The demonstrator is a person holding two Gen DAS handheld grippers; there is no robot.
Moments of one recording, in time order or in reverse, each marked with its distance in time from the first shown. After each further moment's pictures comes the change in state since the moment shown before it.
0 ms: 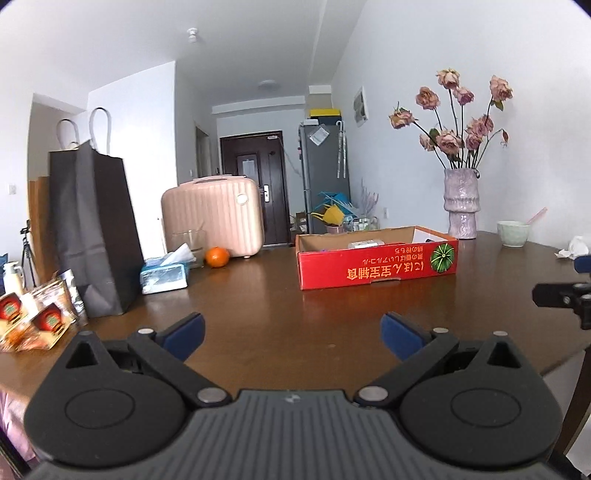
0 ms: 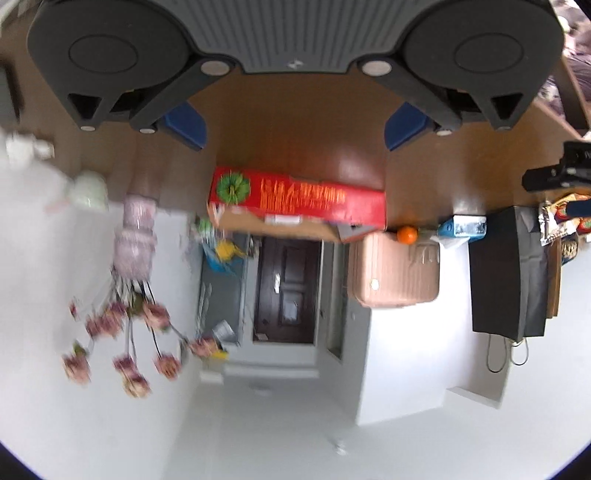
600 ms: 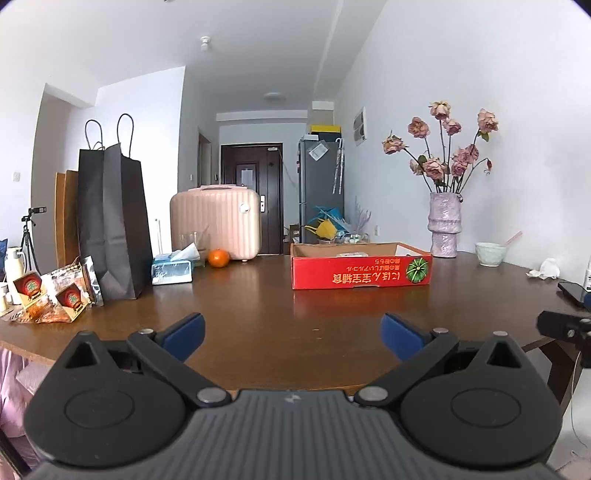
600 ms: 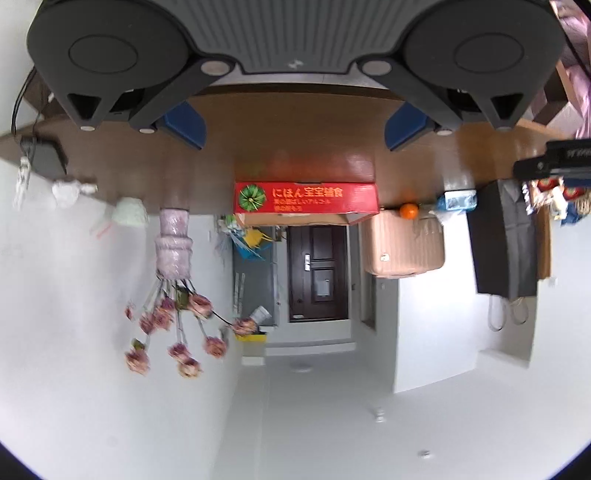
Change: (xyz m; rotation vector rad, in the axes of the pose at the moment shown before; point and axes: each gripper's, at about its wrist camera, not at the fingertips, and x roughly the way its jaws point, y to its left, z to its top) left arm -0.079 0.007 -0.012 -0.062 -0.042 -0.037; right arm -0.118 0.041 -0.045 0.088 -0.096 -0.086
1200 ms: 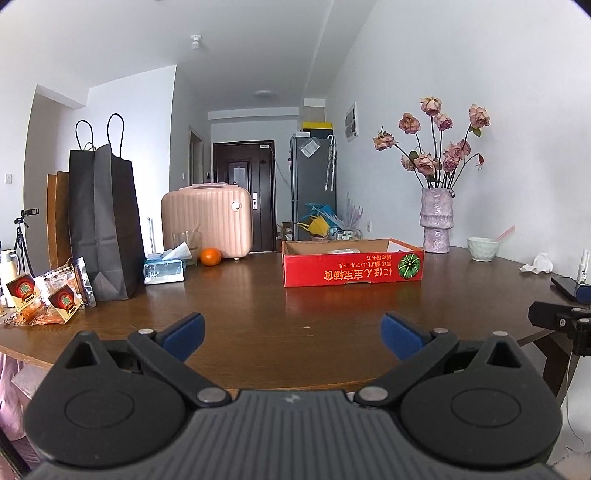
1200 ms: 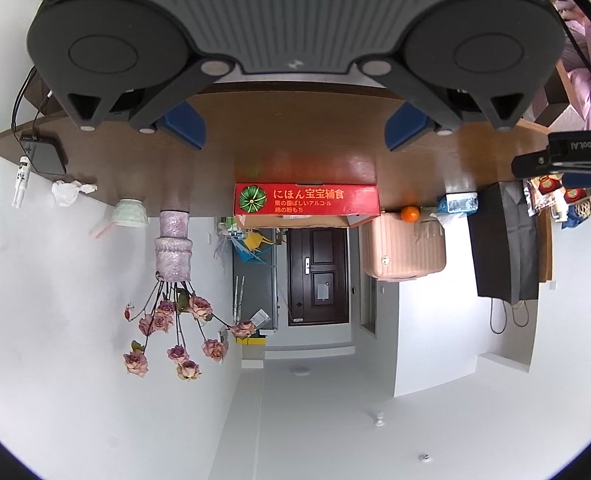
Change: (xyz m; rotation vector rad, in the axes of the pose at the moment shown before) left arm 0.001 -0.003 -0.001 0.014 0.011 -0.023; right arm 0.007 -0.004 0.007 0.017 0.010 -0.007
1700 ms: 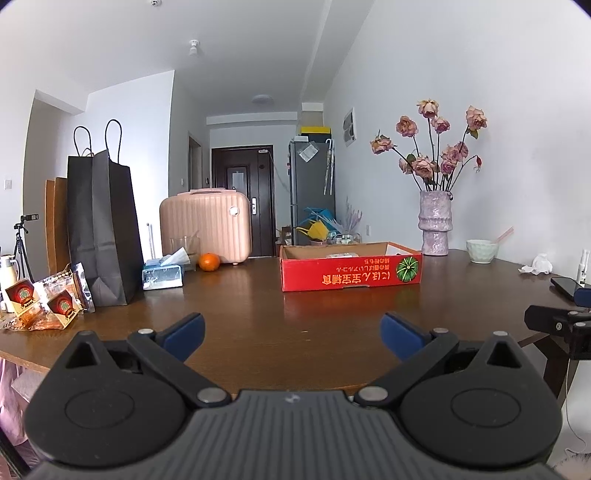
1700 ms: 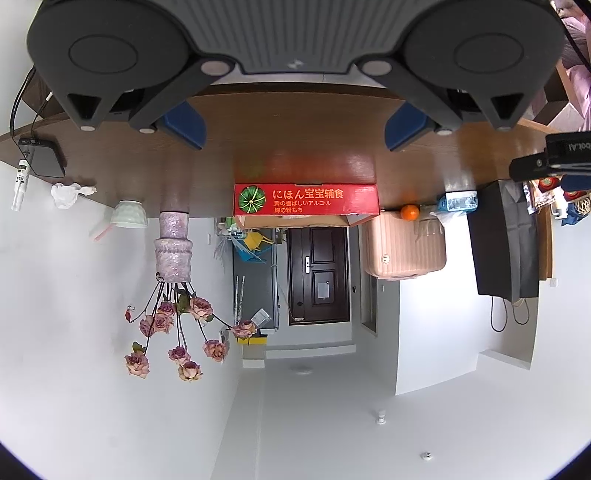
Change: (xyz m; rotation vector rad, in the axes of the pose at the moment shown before) left arm 0.000 -0.003 0.001 0.010 -0.012 -0.003; right arm 0.001 0.000 -0.002 0.006 -0.002 0.001
